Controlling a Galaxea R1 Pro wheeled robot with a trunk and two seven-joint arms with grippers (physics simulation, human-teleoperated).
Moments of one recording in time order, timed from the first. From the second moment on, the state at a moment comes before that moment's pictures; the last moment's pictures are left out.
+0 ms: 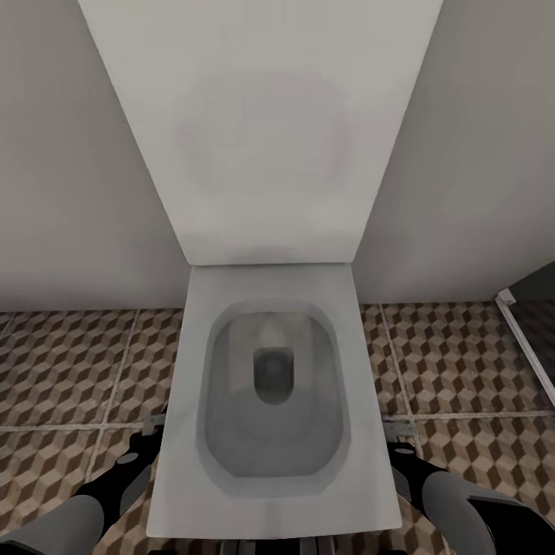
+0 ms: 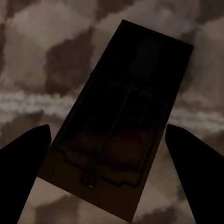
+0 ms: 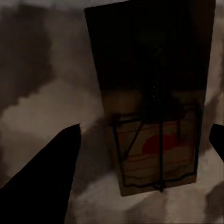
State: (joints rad) left arm -0.67 0.15 -0.33 -0.26 0.43 -0.14 0.10; right arm -0.81 -0.05 -0.10 0.02 0.09 -0.03 -0.16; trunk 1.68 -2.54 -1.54
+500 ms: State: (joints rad) left arm -0.67 0.15 -0.33 -0.26 0.43 -0.14 0.10; right arm -0.81 -0.05 -0.10 0.02 0.09 -0.02 -0.16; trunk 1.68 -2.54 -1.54
